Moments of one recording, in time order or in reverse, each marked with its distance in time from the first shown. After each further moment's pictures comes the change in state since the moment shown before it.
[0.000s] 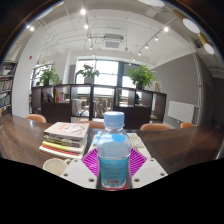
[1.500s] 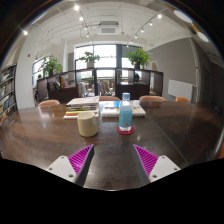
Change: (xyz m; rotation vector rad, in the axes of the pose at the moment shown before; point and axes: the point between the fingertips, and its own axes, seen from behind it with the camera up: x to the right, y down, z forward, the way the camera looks) arm -0.032 0.108 -0.232 -0.209 -0.035 0.089
